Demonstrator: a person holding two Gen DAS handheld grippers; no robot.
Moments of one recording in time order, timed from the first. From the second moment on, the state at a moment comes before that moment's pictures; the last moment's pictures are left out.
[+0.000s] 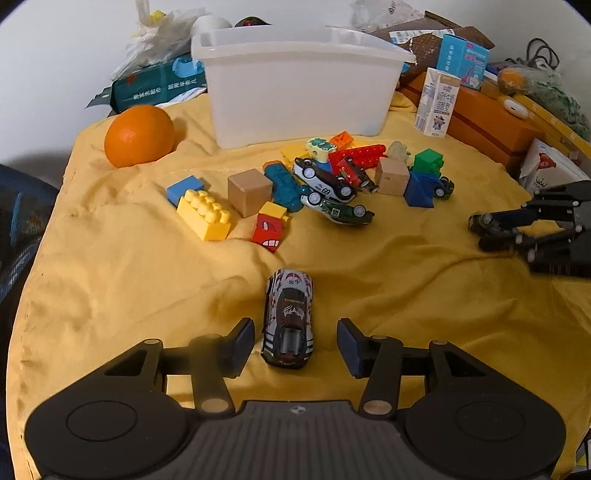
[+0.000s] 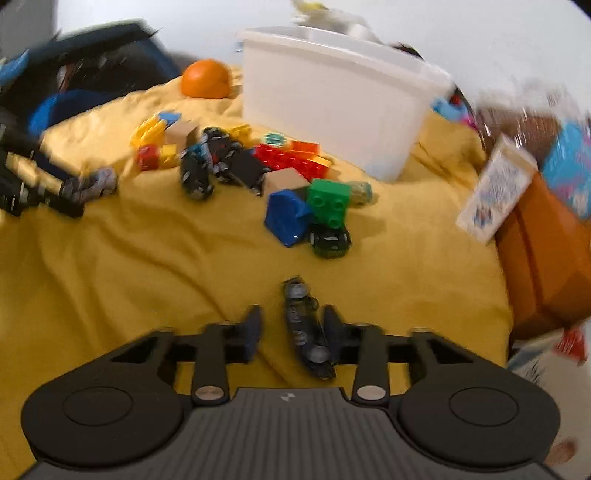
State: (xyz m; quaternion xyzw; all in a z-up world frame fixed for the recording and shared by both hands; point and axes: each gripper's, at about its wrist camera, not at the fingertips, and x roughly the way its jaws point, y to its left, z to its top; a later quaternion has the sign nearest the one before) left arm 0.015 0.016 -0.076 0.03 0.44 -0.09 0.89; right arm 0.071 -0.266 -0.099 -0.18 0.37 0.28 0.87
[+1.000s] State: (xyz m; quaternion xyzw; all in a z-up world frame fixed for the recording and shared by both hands) left arm 0.033 0.018 -0.042 0.00 0.39 -0.07 0.92; right arm 0.087 -0.282 -0.041 -0.03 0.35 0.24 0.90
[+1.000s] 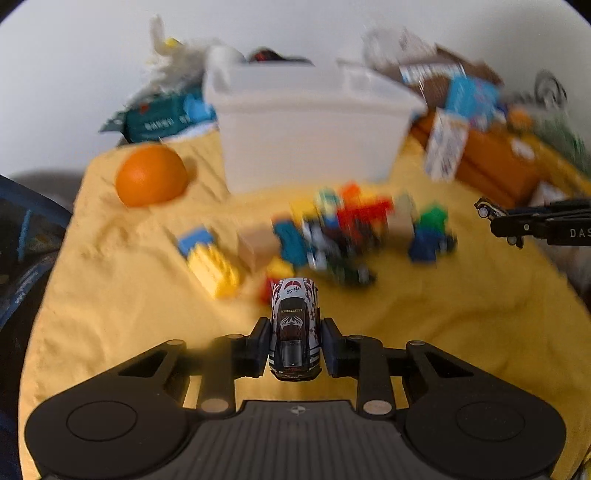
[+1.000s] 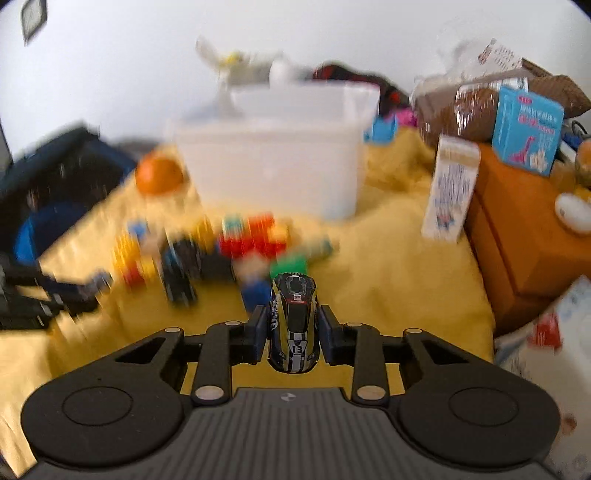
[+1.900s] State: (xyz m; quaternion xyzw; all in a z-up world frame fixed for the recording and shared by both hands) left arm 0.219 0.007 0.065 -0.02 0.32 -0.01 0.95; right arm 0.289 -0.231 0.040 0.01 0.32 0.21 0.92
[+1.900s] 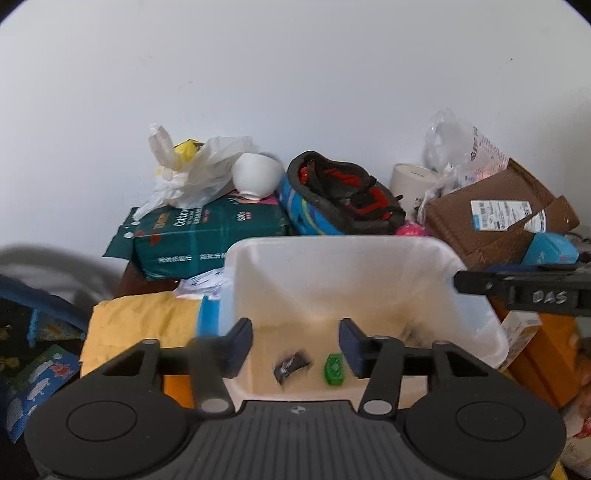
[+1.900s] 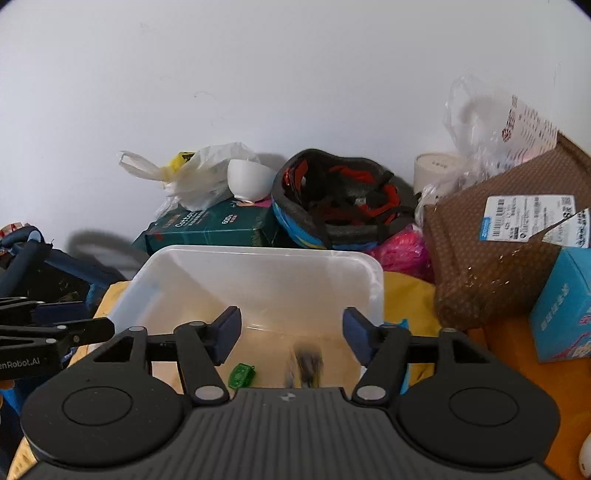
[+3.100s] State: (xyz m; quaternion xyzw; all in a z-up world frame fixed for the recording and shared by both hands) left arm 0.078 -0.029 -0.068 -0.06 0.44 -0.09 0.89; right arm 0.079 -0.258 -0.081 -0.09 0.39 0.29 0.87
